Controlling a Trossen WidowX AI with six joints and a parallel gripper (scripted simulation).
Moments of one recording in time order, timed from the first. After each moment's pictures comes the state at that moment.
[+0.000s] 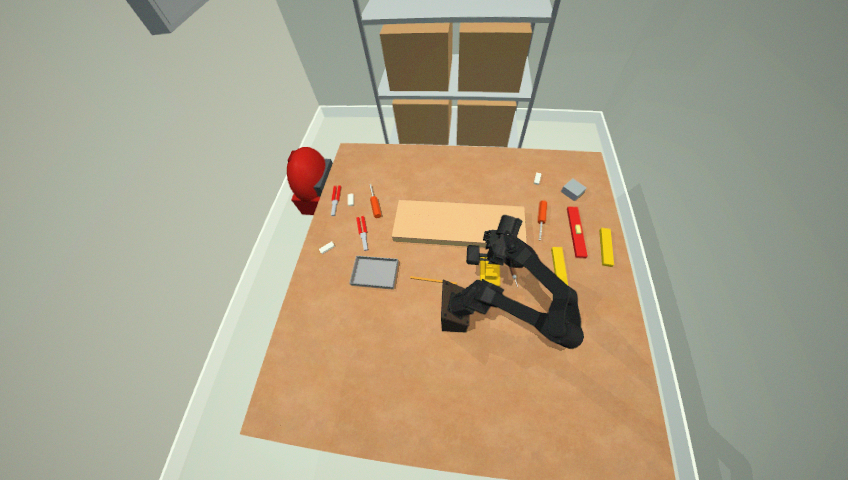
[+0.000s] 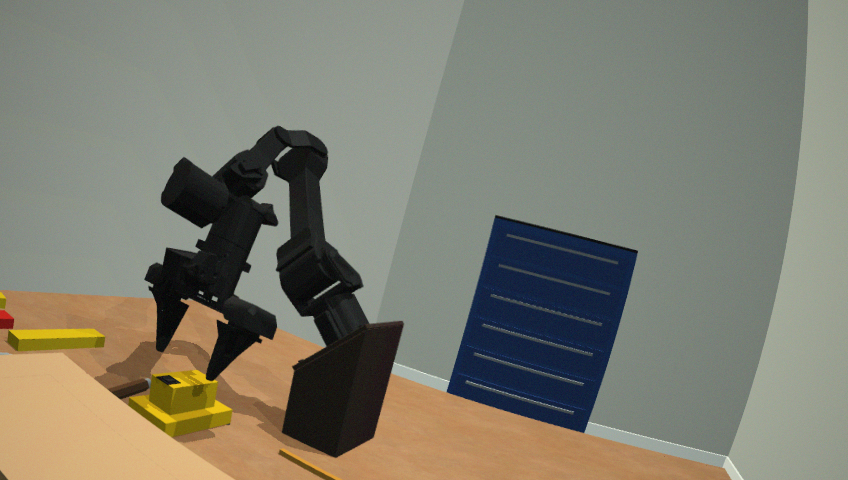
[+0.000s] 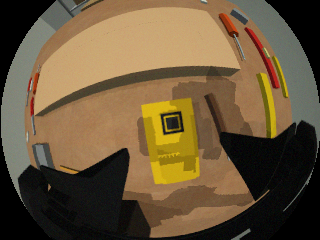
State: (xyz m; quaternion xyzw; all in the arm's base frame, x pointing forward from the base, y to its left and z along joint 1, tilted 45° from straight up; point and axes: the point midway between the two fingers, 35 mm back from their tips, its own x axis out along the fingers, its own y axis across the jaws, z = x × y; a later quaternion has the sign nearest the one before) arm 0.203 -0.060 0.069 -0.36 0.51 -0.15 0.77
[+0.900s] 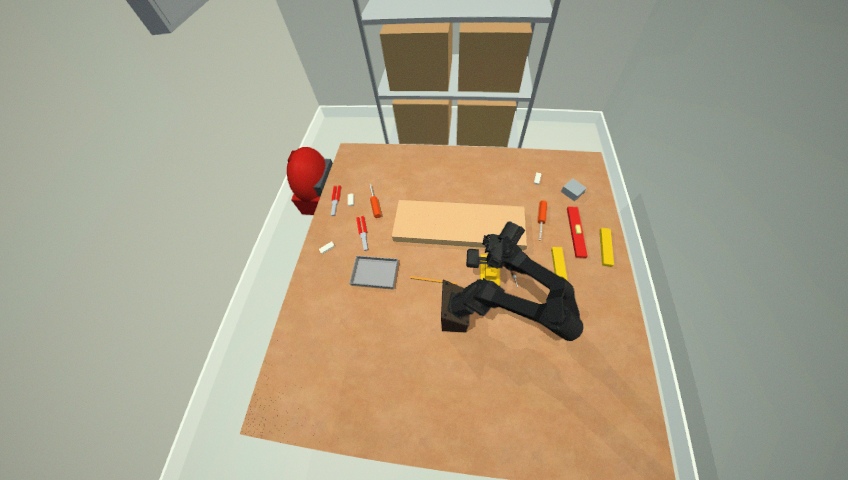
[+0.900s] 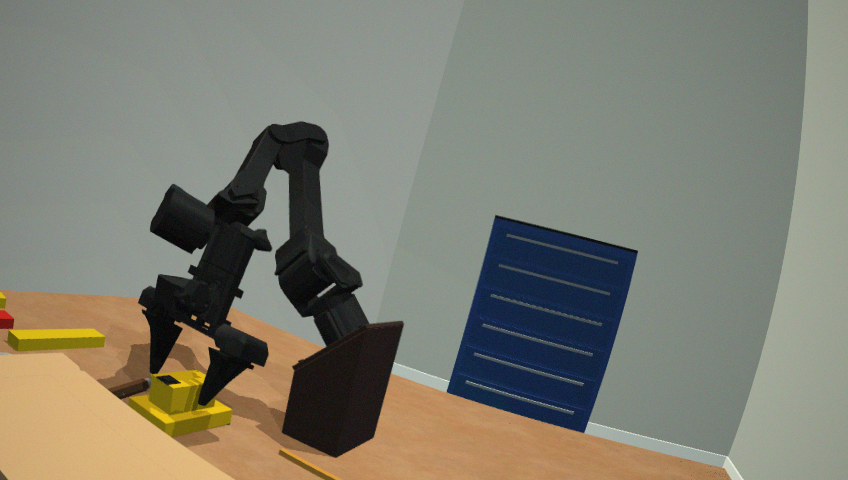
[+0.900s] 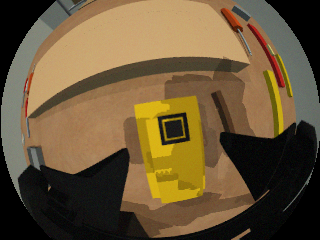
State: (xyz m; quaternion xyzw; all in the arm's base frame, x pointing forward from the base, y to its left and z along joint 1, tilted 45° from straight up) arm 0.212 -0.083 0.048 -0.36 0.50 -0.15 0.77
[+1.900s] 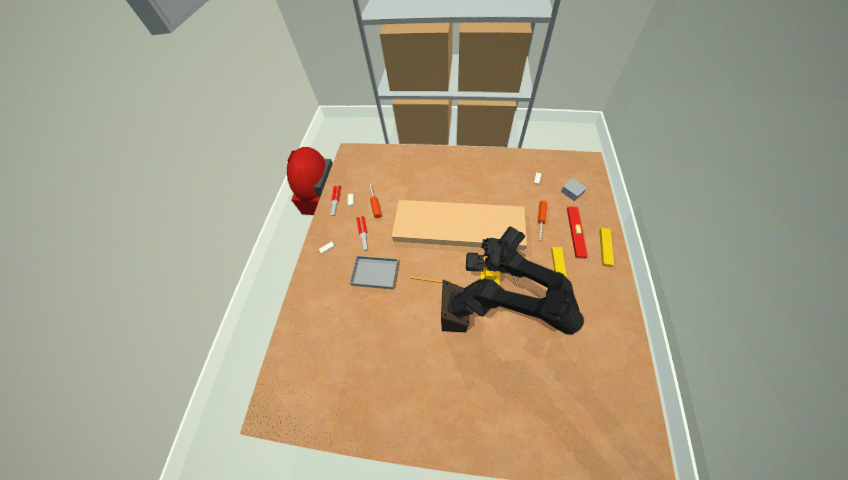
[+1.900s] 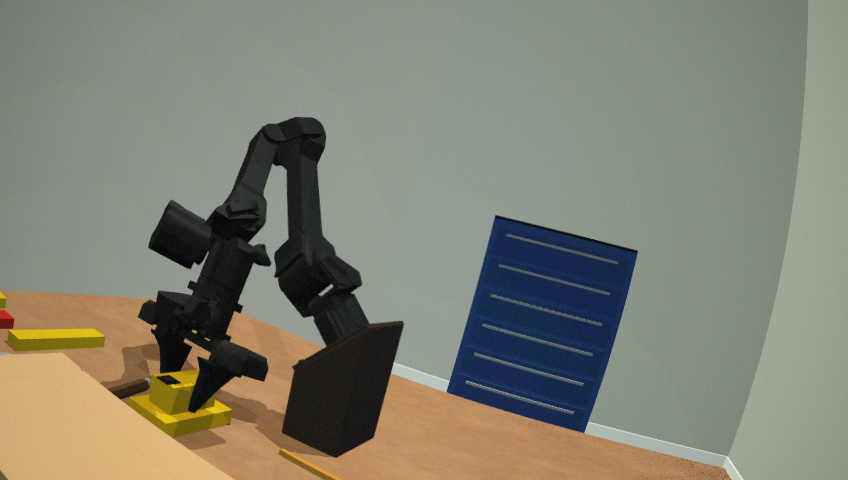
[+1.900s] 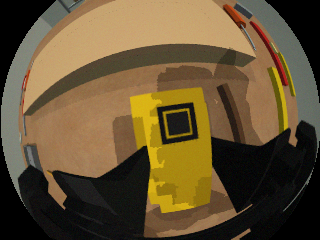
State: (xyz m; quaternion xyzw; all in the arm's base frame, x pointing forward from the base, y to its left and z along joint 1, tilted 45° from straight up) arm 0.211 -0.096 0.035 -0.36 0.51 -0.15 0.77
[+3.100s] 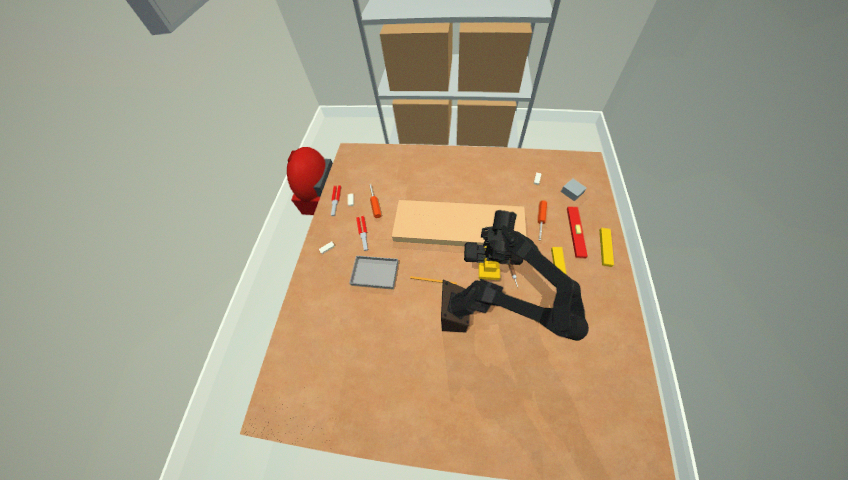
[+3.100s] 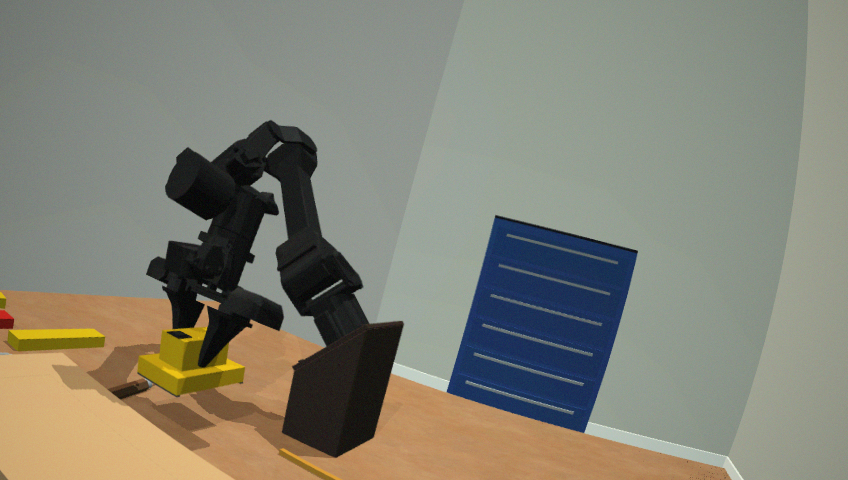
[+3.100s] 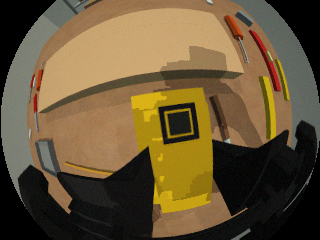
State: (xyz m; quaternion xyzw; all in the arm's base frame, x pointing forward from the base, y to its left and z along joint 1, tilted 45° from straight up) arm 0.203 -0.045 0.070 -0.36 0.52 -0.14 0.76
